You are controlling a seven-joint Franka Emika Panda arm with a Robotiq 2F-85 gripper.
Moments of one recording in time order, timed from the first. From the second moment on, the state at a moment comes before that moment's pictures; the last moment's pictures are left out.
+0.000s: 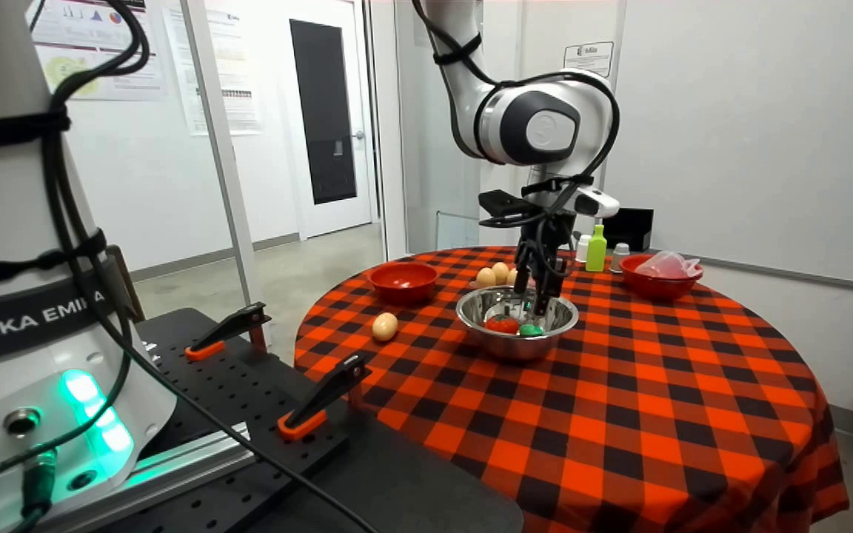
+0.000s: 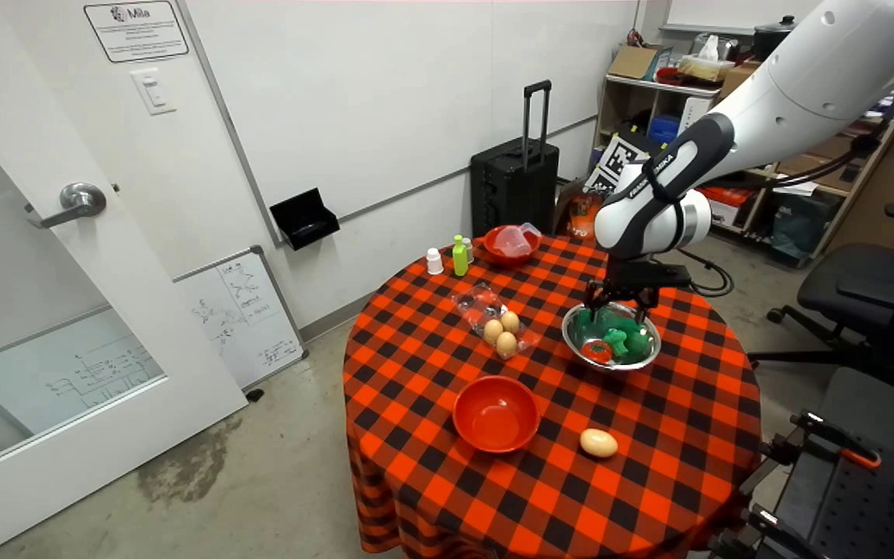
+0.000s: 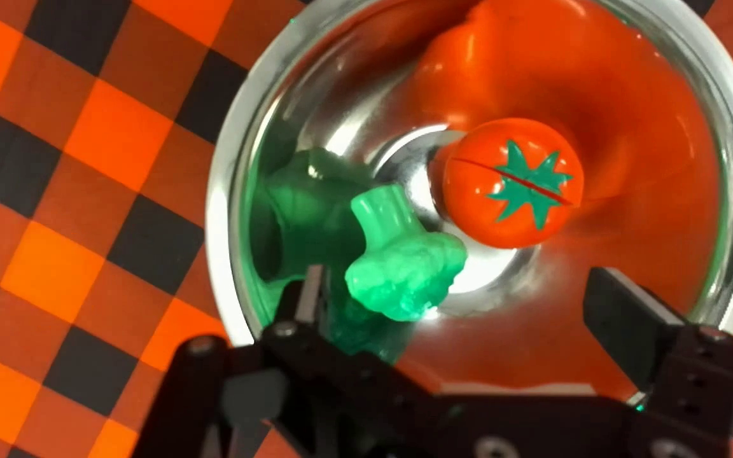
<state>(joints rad) -0.18 0.68 -0.12 -1.98 0.25 2.51 0.30</state>
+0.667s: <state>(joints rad) -0.18 0.76 -0.13 -1.94 0.25 2.51 0.34</state>
